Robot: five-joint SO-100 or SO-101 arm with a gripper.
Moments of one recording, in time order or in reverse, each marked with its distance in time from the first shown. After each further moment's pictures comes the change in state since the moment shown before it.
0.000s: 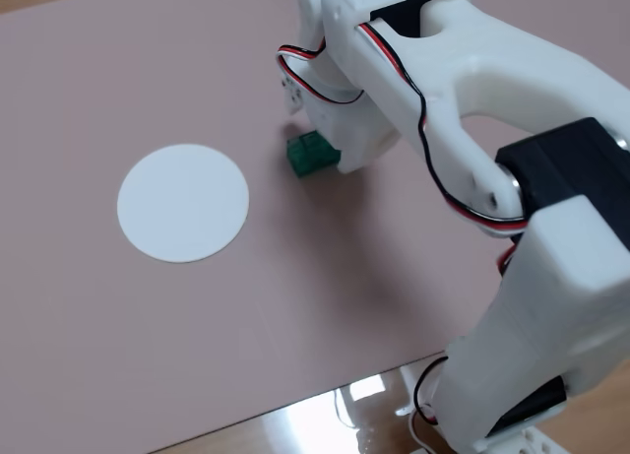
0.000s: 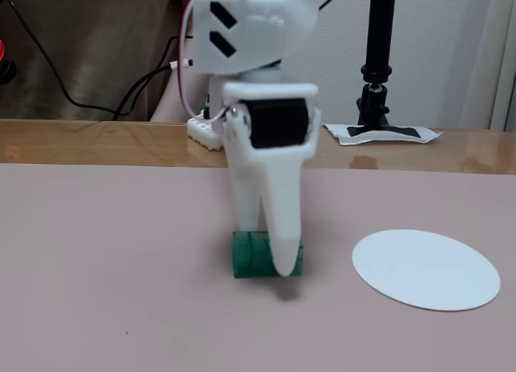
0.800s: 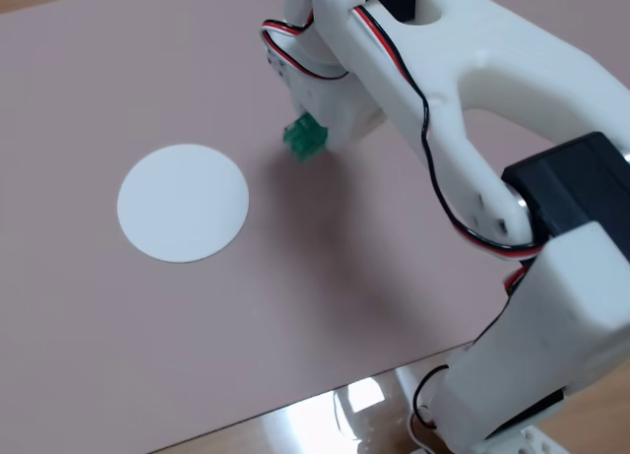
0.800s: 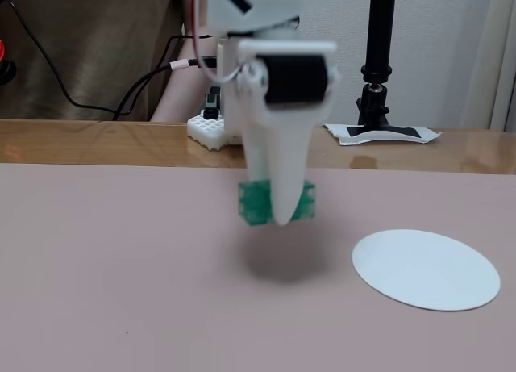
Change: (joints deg) arm -2.7 6.1 -5.8 6.3 2.7
